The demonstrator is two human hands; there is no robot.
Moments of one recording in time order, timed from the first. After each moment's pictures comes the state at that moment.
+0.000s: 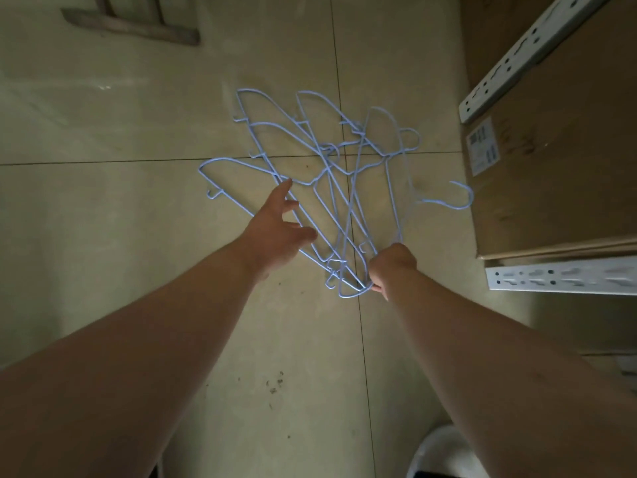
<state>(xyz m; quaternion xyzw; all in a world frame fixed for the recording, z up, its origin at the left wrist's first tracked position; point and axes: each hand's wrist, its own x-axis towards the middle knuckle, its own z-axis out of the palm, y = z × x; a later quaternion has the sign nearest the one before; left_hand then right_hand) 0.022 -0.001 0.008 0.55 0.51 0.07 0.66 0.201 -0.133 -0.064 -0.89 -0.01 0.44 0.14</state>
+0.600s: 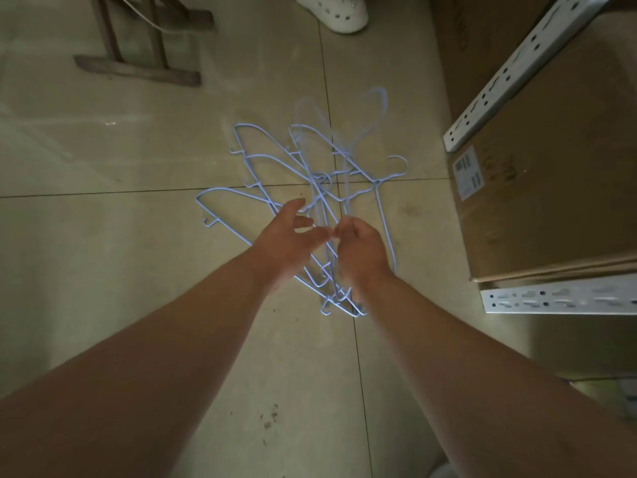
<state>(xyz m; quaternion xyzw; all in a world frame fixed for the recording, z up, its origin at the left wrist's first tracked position) 0.056 0.002 0.022 0.55 0.51 0.07 0.66 0.168 -0.080 -0.002 -0.79 -0.14 0.37 0.46</state>
